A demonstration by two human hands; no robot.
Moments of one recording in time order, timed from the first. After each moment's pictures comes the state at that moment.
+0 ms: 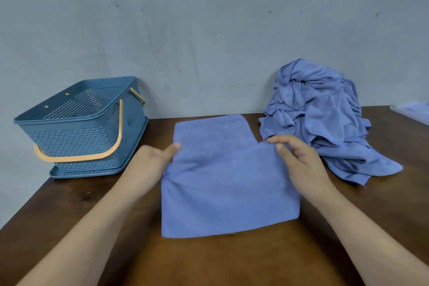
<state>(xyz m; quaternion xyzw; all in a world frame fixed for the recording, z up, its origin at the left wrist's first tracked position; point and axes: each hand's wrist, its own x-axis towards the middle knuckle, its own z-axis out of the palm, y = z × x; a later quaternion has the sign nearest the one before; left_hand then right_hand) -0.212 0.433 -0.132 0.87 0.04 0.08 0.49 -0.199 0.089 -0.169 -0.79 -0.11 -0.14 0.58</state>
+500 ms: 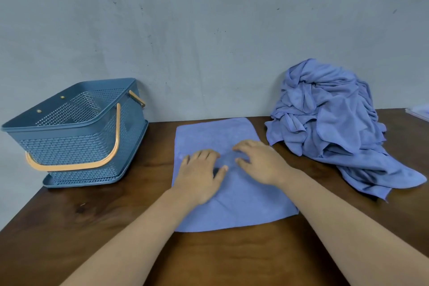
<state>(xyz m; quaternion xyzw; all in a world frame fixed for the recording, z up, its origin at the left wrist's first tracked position) -0.128 0.370 -0.217 0.98 -0.12 0.09 0.11 -0.071 0.144 -0.215 -0.96 -0.22 -0.05 0.17</state>
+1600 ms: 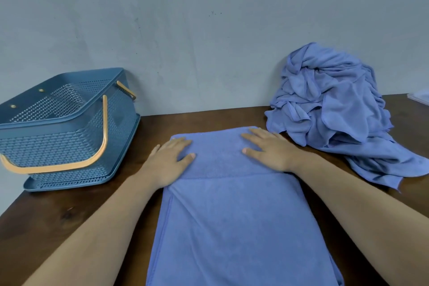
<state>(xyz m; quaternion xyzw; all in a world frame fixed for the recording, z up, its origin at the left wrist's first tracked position) -0.077 0.461 -0.228 0.98 -0.08 0.00 0.18 -0.044 0.115 -0.224 -0.97 -0.18 0.04 0.12</state>
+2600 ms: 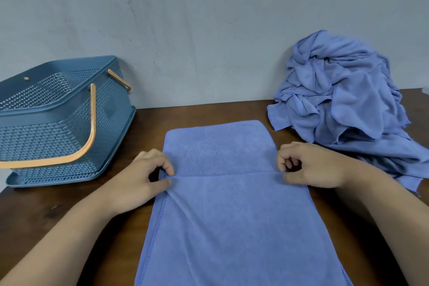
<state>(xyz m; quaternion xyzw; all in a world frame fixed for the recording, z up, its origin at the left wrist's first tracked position) -0.147 0.488 -0.207 0.94 -0.15 -0.03 0.29 -0.108 0.064 -0.193 -0.94 -0.25 0.10 0.21</state>
